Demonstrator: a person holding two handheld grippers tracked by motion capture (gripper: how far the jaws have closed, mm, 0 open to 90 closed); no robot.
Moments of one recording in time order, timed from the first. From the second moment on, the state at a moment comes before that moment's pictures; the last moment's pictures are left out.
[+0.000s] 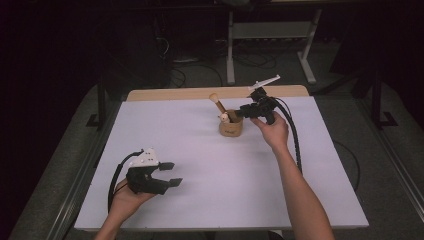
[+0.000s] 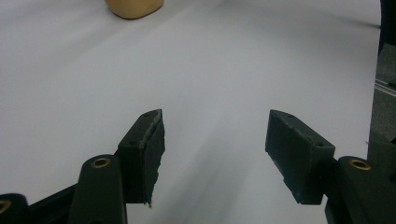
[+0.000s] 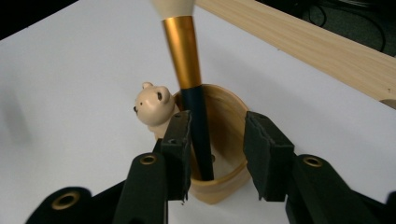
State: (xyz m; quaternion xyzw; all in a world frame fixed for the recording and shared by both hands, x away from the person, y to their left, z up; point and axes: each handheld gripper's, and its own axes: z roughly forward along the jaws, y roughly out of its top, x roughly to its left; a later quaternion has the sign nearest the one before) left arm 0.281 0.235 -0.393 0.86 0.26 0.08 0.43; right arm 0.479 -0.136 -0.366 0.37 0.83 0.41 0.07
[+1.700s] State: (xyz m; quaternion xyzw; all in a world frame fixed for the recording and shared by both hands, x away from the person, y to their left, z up) left arm 0.281 0.240 -0.393 0.86 0.27 0.09 0.43; right arm 0.431 -0.185 -0.359 0.38 0.82 0.43 0.08
